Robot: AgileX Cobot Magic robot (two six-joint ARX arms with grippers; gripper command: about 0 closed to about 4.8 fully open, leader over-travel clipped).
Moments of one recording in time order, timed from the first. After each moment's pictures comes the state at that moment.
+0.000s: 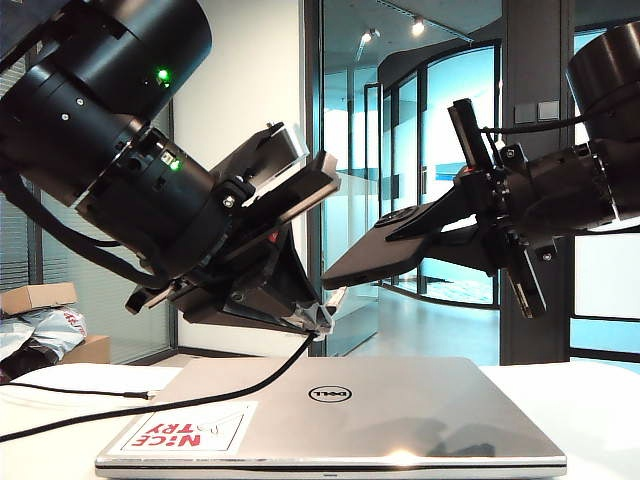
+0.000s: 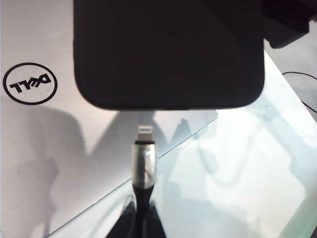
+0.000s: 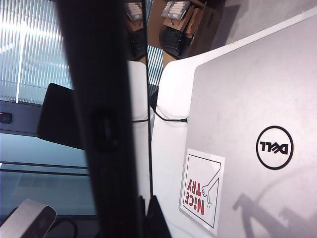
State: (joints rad) left arm -0.81 1.51 0.56 0.33 0.13 -0.39; right arm 0.32 1.63 0.54 0.79 -0.66 1.00
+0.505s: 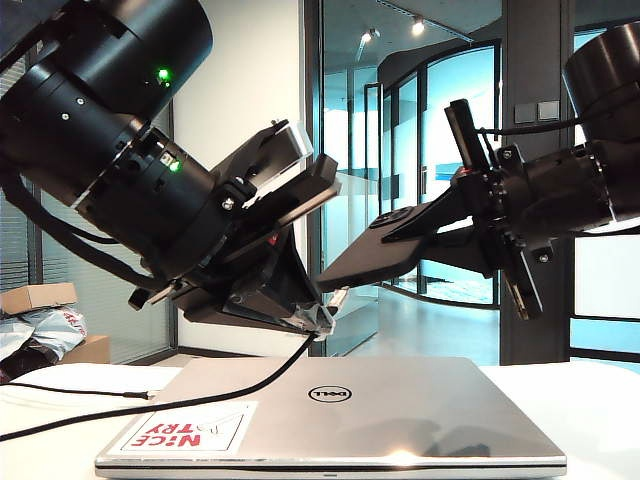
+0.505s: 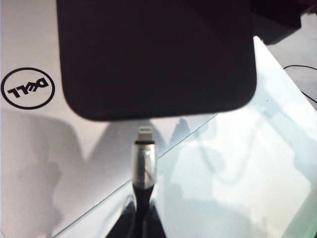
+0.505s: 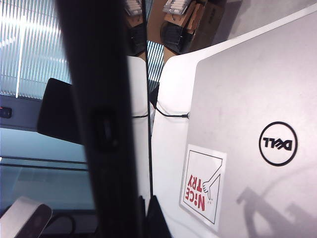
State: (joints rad) left arm -0.81 1.51 0.56 0.33 0.13 -0.35; right arm 0.33 1.64 0.54 0.79 -0.67 0.99
